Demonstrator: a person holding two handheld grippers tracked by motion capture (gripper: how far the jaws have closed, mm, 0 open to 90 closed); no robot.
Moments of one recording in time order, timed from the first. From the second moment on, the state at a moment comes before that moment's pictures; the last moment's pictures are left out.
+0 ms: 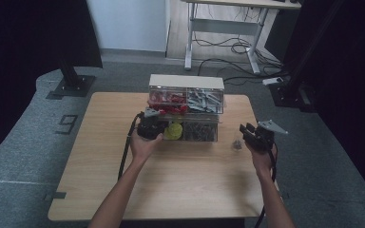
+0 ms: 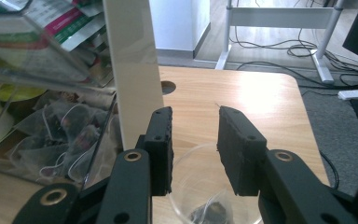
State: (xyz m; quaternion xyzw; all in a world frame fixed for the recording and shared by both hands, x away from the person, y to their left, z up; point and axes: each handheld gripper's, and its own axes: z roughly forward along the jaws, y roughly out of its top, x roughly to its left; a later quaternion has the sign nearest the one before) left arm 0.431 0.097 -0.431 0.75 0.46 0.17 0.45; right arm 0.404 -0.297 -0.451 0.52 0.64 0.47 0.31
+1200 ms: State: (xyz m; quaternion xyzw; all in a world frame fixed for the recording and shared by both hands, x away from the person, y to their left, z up) left arm 0.423 0.099 -0.441 0.75 0.46 0.16 0.46; right arm 0.339 -0.279 -0.488 0.48 0.67 0.51 0.26
